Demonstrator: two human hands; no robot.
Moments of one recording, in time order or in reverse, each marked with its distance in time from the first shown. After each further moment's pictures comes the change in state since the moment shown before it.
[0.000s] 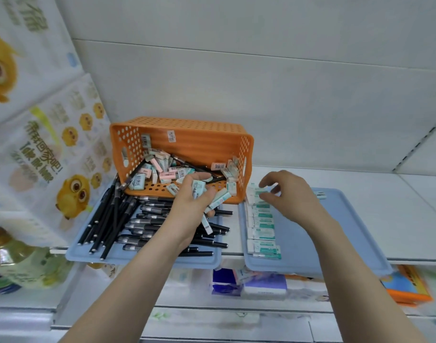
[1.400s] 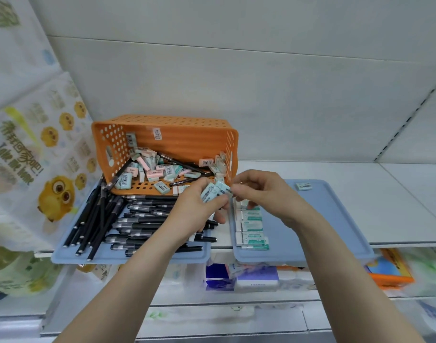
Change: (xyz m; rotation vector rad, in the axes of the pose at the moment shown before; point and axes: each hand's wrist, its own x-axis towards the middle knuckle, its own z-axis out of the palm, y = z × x) left_hand -0.008 0.003 0.020 0.345 -0.187 0.014; right_hand -0.023 -0.020 -0.005 0.749 -0.223 0.057
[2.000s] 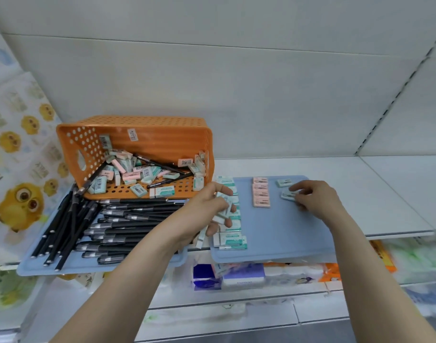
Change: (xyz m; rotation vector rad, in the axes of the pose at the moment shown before) left_hand 0.013 0.014 0.045 -0.098 -0.275 -0.149; right_hand -0.019 0.096 -0.118 -0.405 0.513 0.341
